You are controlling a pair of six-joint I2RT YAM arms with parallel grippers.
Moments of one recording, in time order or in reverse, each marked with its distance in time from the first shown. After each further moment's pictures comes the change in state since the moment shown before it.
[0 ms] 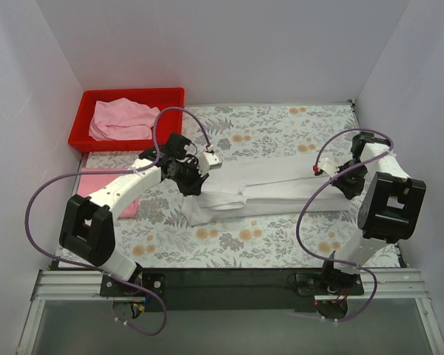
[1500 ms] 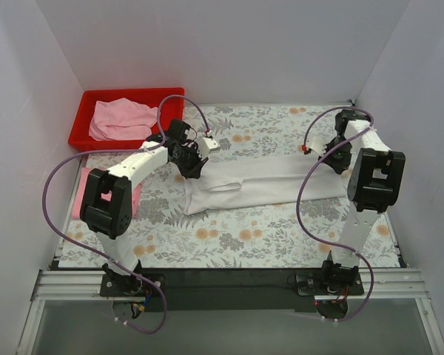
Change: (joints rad) left arm 0.107 0.288 0.211 0.074 -0.010 0.074; right arm 0.117 0.349 0.425 -0.011 0.053 0.060
